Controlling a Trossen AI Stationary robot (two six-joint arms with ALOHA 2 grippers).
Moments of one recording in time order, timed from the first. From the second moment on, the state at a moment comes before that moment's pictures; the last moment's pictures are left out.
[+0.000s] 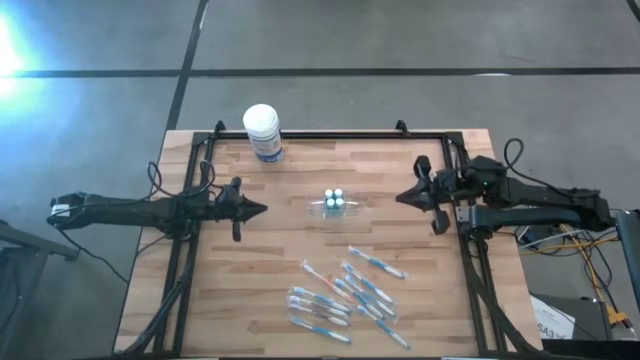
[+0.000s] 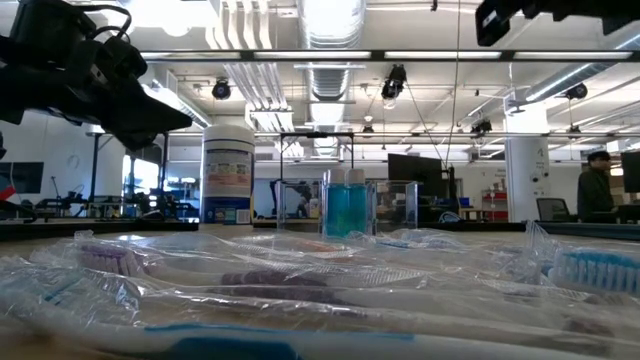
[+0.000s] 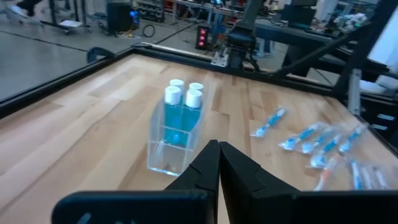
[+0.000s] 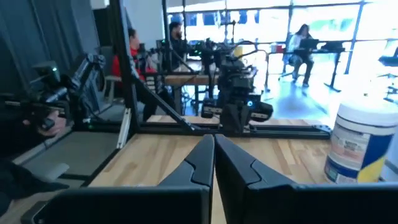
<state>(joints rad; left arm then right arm) 0.11 0.50 0.06 0.33 -0.03 -0.19 -0.17 0.61 0.52 0.11 -0.33 0.07</state>
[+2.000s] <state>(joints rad) 0.11 0.47 0.06 0.38 -0.06 -0.24 -0.18 0.32 0.03 0.31 -0.26 0.28</state>
